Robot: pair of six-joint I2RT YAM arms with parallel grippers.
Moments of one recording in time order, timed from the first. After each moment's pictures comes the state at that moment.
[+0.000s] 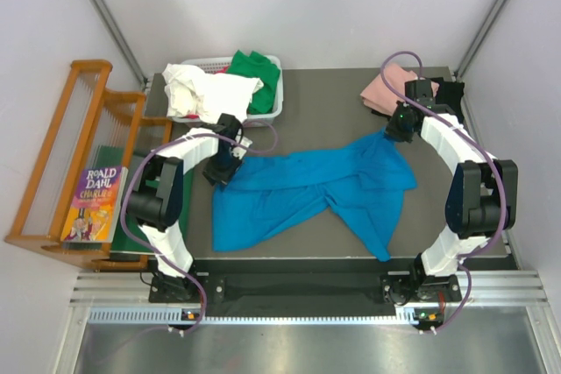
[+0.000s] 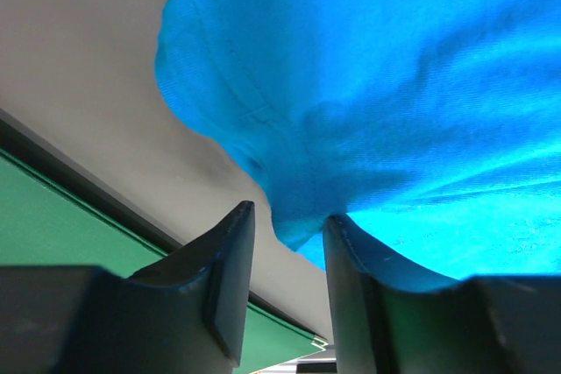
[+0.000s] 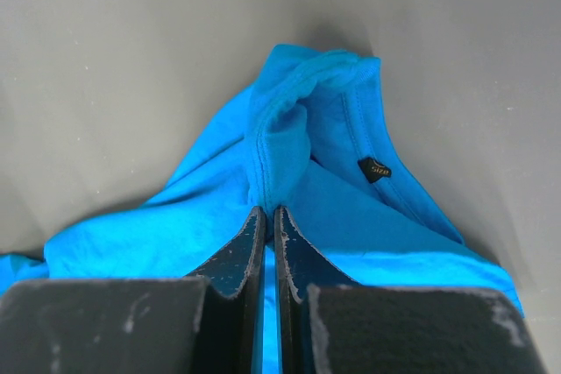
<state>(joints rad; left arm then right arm) -0.28 1.82 1.20 -0.83 -0.11 0.24 0.07 1.68 1.28 -0.54 -0.02 0.53</state>
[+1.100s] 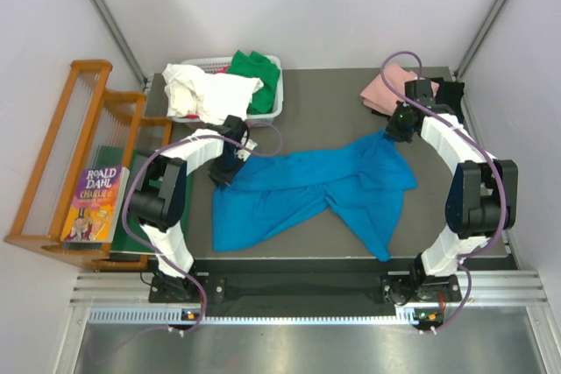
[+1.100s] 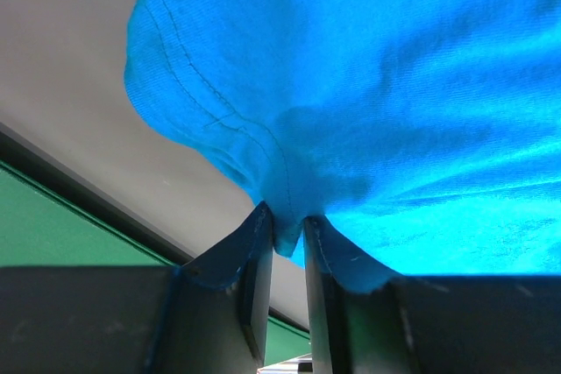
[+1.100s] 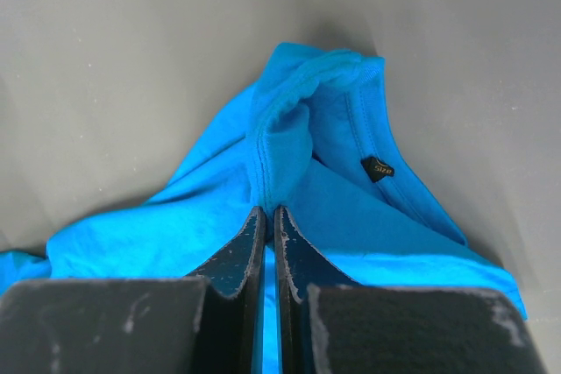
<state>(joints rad) -0.33 1.82 1.20 -0.83 -0.14 0.23 0.07 1.68 1.28 -0.54 -0.03 0.53</state>
